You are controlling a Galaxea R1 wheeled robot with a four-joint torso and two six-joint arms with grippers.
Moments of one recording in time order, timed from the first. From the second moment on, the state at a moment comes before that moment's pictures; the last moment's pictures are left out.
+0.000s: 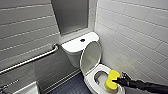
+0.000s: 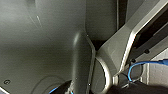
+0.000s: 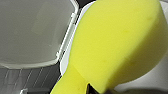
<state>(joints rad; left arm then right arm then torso) 1.51 2.63 -1.98 0.14 0.00 -0.10 -0.54 2.36 -1.72 0.41 -0.08 0.14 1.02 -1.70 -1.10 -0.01</state>
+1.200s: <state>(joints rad) 1.51 2.71 -2.10 0.15 0.05 -0.09 -0.36 2.54 -1.97 0.41 -0.17 0.17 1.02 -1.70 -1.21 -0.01</state>
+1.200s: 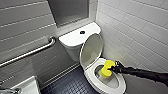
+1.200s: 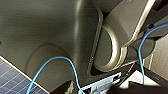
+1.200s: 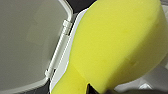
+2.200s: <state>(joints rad) 1.55 2.72 -2.10 0.16 0.08 -0.09 -0.31 2.72 -2.24 0.41 -0.24 0.18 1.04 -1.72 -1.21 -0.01</state>
